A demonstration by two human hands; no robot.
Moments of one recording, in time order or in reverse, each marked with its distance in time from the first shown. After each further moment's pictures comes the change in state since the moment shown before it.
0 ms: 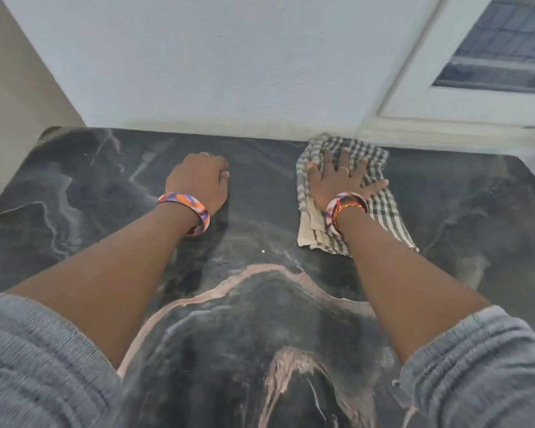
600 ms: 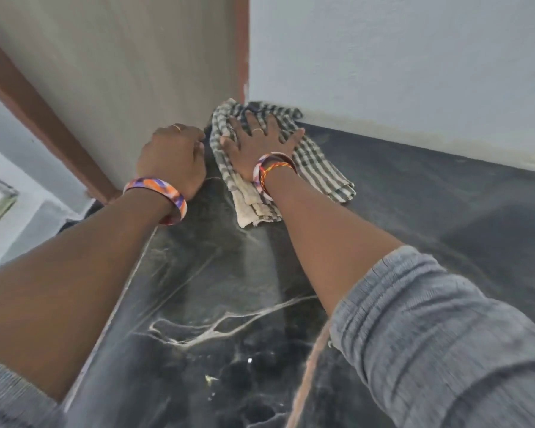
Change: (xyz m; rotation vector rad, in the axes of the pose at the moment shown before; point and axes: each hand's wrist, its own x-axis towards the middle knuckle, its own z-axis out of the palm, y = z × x) left_hand -0.057 -0.232 -0.085 0.036 0.239 -0.219; right_hand -0.082 -0.339 0.054 -0.115 -0.039 -0.702
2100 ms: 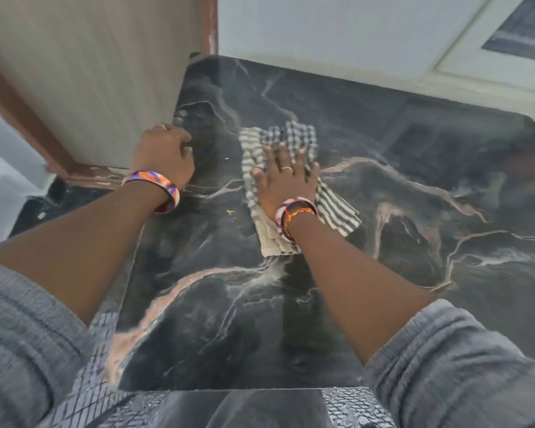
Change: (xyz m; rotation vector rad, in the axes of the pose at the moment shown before) left_hand -0.153 -0.008 -0.044 -0.140 -0.114 0.051; right_hand -0.262 -0.019 0.035 0.061 0.033 0.356
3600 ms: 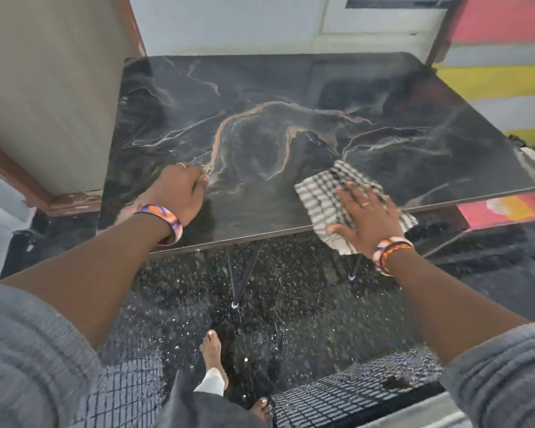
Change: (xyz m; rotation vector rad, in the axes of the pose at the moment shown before) left_hand -0.201 0.070 -0.001 0.001 -0.075 0.505; right_hand -0.292 0.219 0.013 -0.162 -0.014 0.151
